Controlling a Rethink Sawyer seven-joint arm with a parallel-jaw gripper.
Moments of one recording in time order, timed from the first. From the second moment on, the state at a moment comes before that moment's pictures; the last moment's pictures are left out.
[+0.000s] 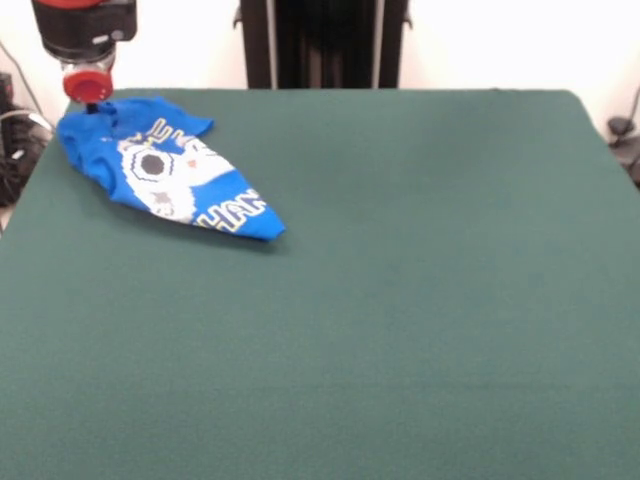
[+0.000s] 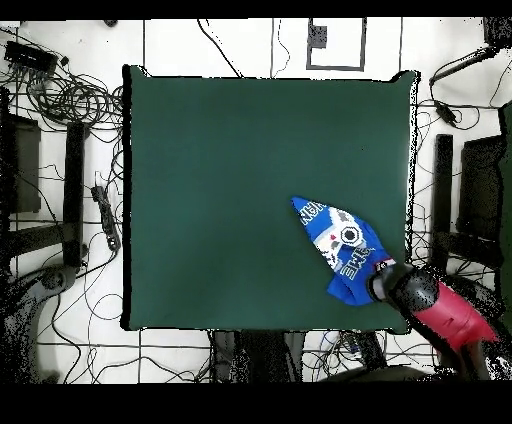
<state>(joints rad) -0.61 -0.45 -0.26 1.72 -0.09 0.35 2.35</state>
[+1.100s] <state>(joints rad) -0.64 -0.38 -0.27 1.73 -0.20 0.12 2.35</state>
